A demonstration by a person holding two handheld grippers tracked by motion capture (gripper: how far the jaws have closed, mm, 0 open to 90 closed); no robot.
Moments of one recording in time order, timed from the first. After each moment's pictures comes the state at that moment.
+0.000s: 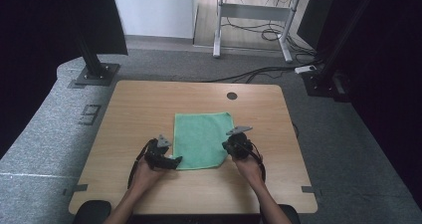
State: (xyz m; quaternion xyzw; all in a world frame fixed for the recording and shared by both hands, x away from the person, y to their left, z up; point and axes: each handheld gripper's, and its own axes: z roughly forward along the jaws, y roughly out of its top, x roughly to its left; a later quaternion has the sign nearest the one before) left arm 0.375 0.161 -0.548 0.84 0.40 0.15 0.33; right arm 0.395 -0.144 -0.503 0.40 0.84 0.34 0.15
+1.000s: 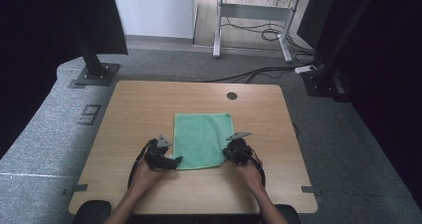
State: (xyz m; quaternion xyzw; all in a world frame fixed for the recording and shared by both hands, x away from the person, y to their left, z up) left arm 0.375 0.161 -0.548 0.84 0.40 0.15 0.34; right arm 0.390 -0.148 -0.528 0.42 0.84 0.32 0.14
